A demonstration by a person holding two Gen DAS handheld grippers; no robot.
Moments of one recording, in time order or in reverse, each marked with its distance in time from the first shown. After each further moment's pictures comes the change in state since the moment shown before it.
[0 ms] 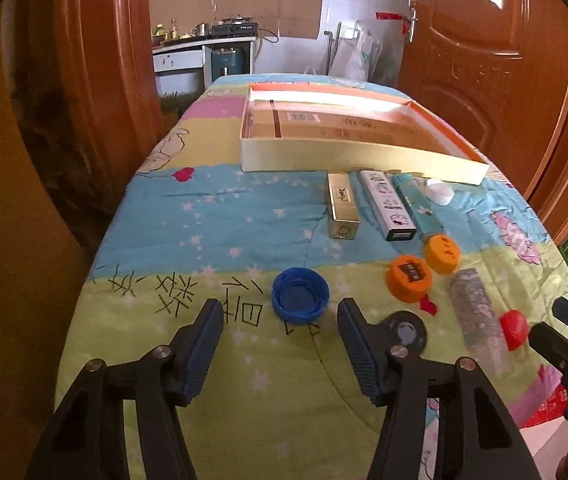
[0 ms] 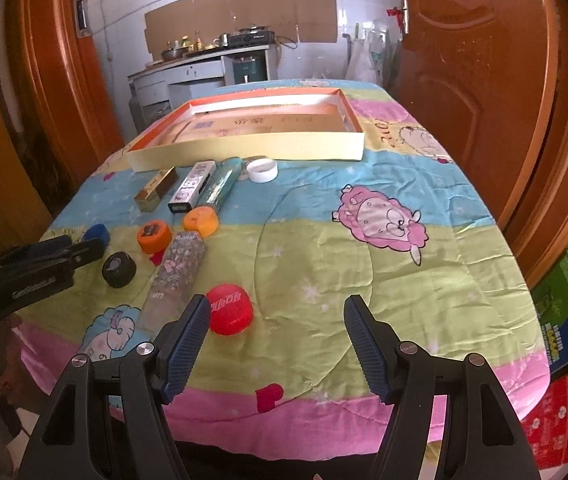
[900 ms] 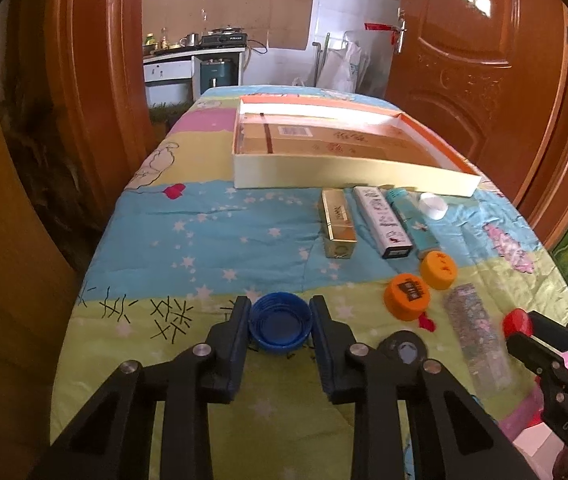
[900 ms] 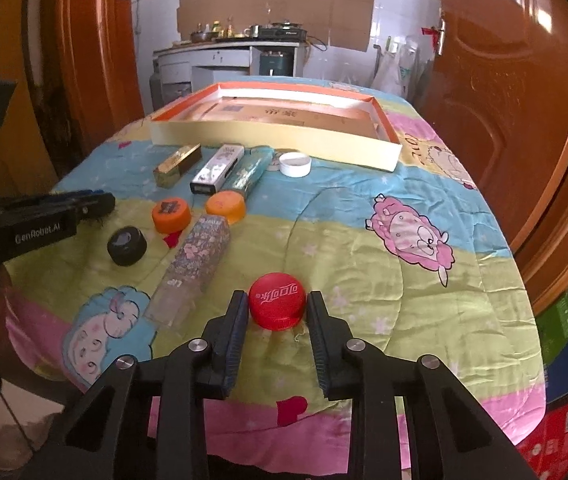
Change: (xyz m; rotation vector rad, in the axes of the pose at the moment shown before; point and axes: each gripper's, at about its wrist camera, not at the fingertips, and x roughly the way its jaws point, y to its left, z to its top) left arm -0.002 0.004 0.007 0.018 -0.052 -0.057; right arm 0.010 0.022 -0.001 -0.136 0.001 -0.001
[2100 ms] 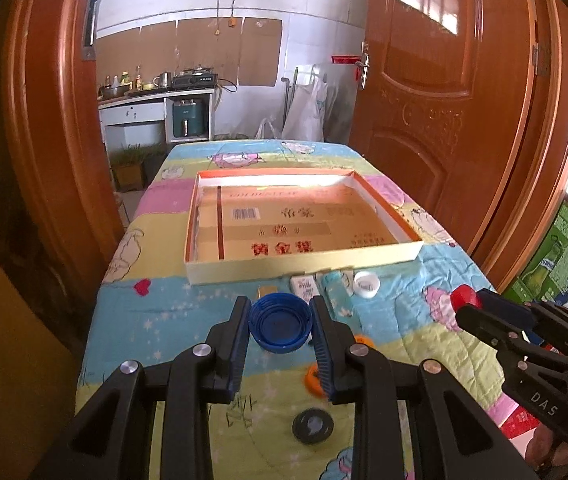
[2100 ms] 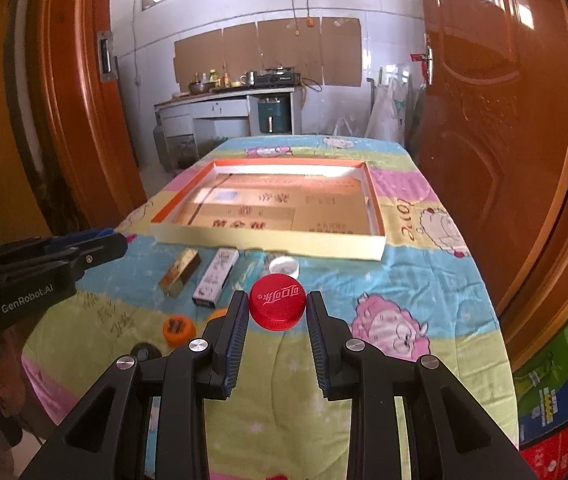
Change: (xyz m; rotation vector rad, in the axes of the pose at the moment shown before) left arm -0.043 -0.037 0.063 0.049 -0.120 -0.085; right arm -0.027 -0.023 0.067 0.065 -0.154 0.045
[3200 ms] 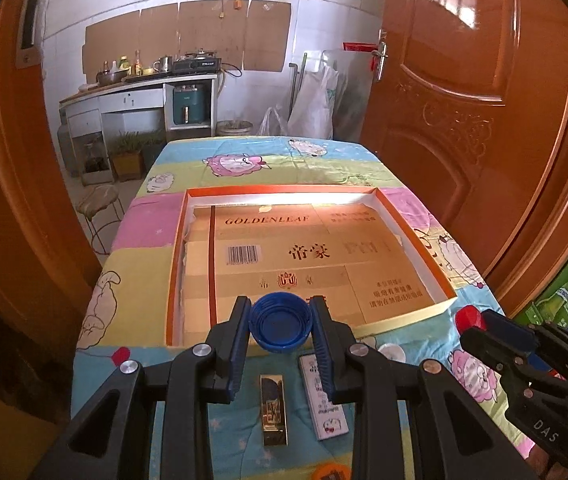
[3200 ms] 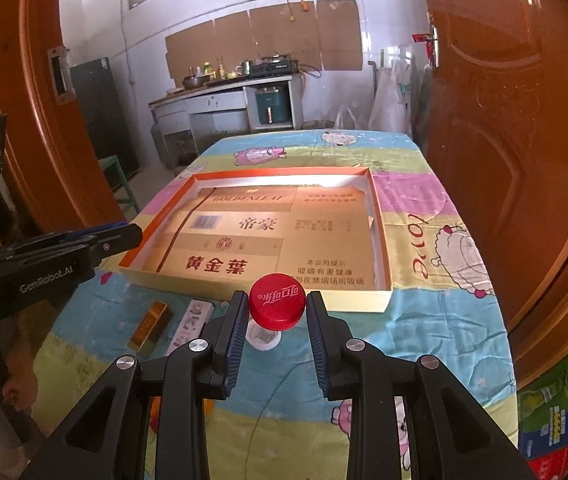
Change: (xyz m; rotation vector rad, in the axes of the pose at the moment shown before) left arm 0.076 0.005 0.069 -0.027 0.070 0.016; right arm 0.065 -0.032 0.058 0.045 0.062 0.043
